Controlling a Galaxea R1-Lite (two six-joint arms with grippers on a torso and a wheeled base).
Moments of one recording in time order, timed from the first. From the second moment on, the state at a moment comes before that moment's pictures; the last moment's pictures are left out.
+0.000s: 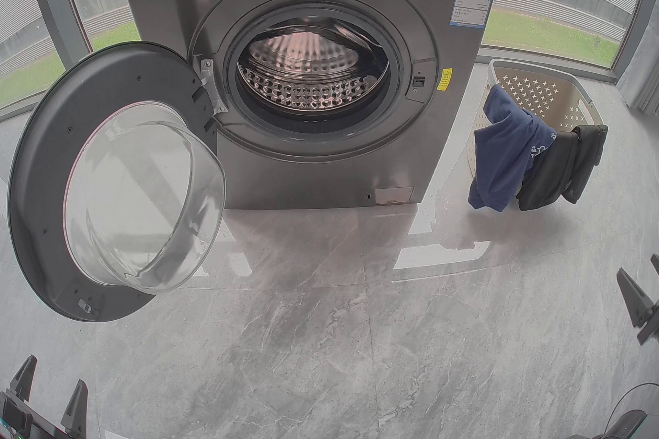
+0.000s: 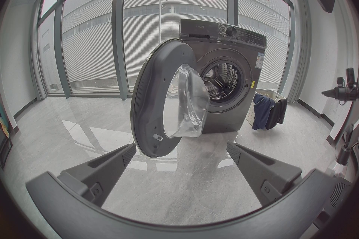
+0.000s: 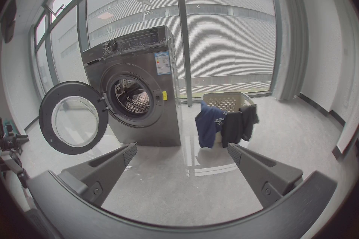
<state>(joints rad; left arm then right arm) 0.00 0.02 -0.02 0.00 0.01 -0.04 0.25 0.63 -0.13 -0.53 -0.18 0.04</state>
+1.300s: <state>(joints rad) 0.00 0.02 -0.02 0.00 0.01 -0.04 -0.01 0.01 -0.05 0.07 -0.10 -0.02</state>
